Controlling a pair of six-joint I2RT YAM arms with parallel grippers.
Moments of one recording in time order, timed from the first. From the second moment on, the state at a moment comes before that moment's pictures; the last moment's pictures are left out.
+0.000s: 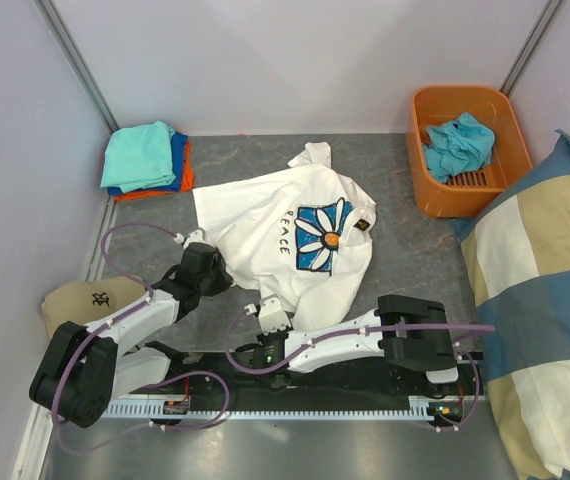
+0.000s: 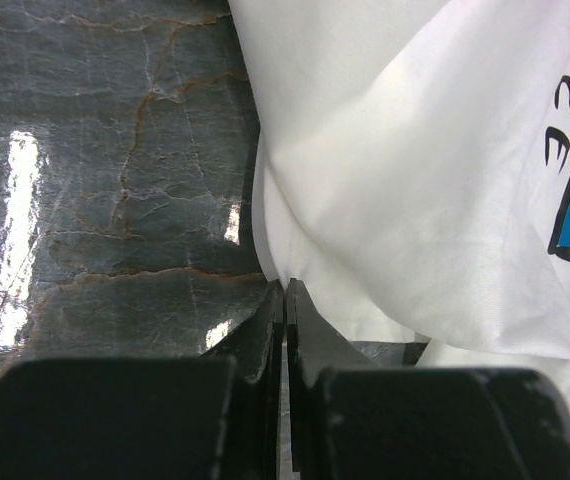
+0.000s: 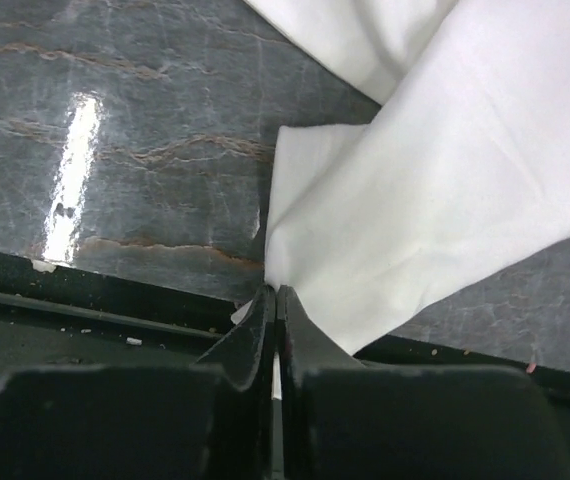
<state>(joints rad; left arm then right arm) -0.41 1.13 0.37 -0.03 -0.10 -0.73 1.58 1.95 1.30 -0.89 0.70 1.21</state>
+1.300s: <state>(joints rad) -0.27 1.16 1.10 -0.42 -0.13 -0.44 1.01 1.22 1.26 -0.76 1.17 0.70</state>
